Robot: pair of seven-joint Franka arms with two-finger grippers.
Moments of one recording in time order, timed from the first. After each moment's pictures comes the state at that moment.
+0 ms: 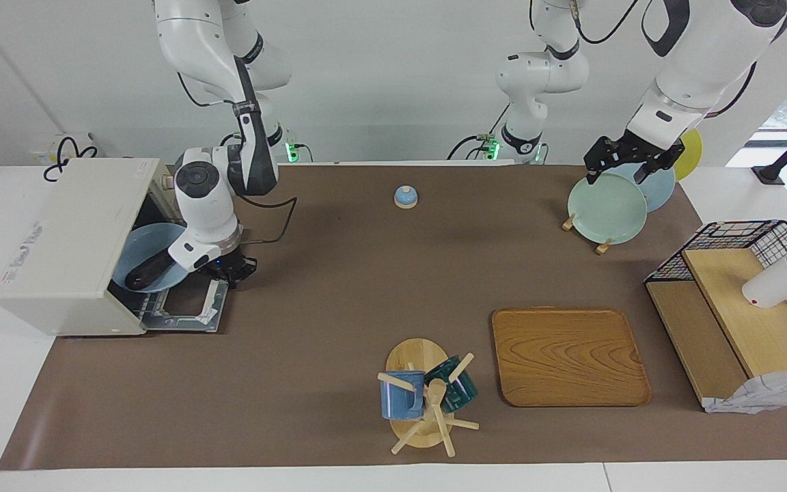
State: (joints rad) left arm -0.04 -0.06 -0.07 -1.67 -0.03 1.52 -0.05; right arm 0.14 0.17 -0.08 -2.20 -0.15 2.37 0.09
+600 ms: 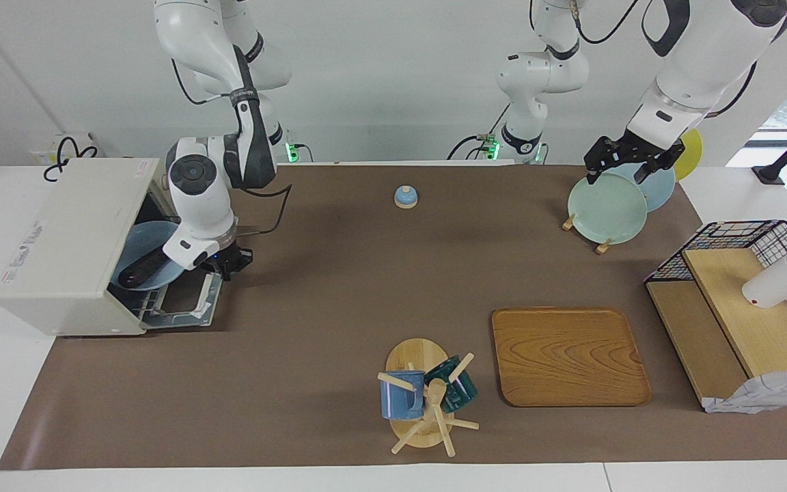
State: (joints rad) left arm -0.04 -0.06 -0.07 -1.67 -0.03 1.52 -0.05; right arm 0.14 0.14 -0.07 -2.09 -0.17 2.16 -0.03
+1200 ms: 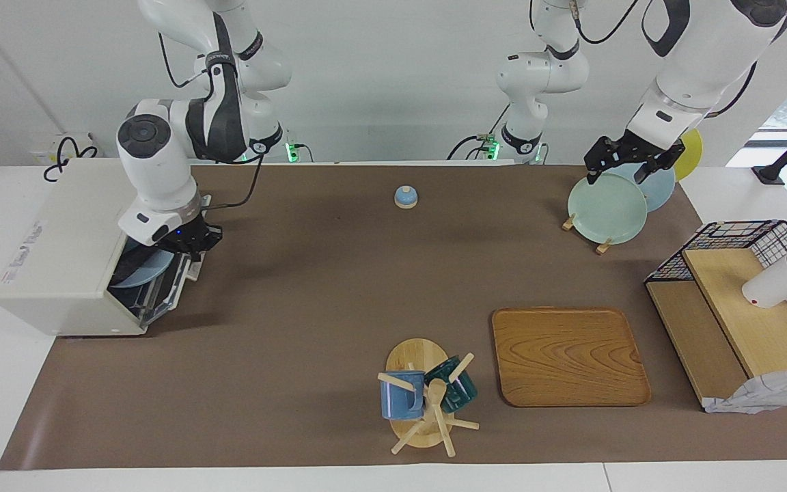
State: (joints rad) left arm -0.04 -0.06 -0.07 -1.67 -0.03 1.52 -0.05; right arm 0.06 0.05 -0.08 -2.00 -0.16 2.00 -0.17
